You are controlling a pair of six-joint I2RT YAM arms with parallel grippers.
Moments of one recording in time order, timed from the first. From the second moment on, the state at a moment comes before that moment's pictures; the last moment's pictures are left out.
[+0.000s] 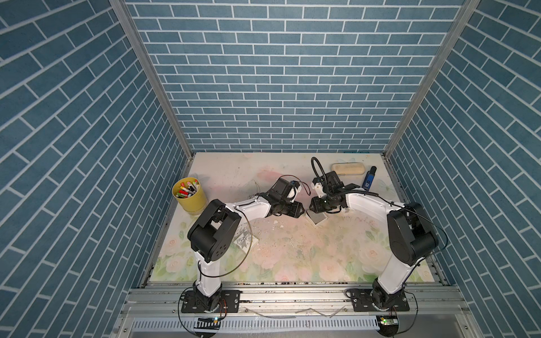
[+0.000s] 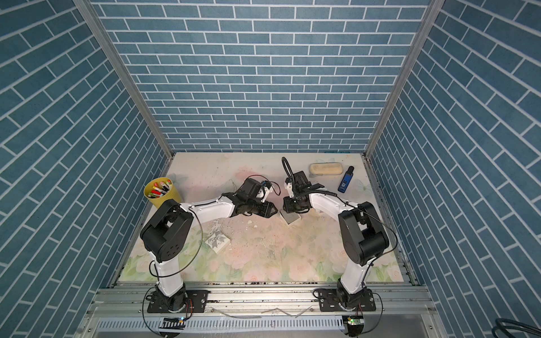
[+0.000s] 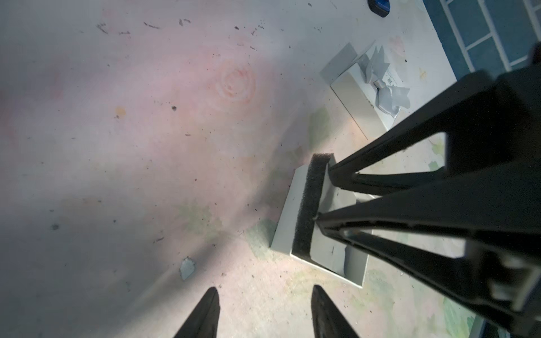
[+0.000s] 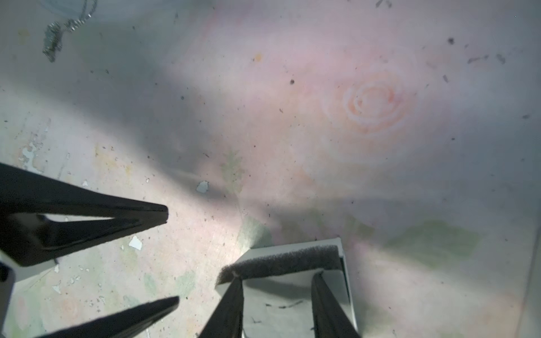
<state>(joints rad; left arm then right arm) -0.67 1.89 1.18 -0.16 0.33 -0.32 0.53 1.77 1.16 -0.52 -0.22 0.18</state>
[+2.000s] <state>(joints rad) -0.65 1.94 1.16 -0.07 0.36 -0.38 0.56 1.85 1.26 -0.63 -0.13 0.18</state>
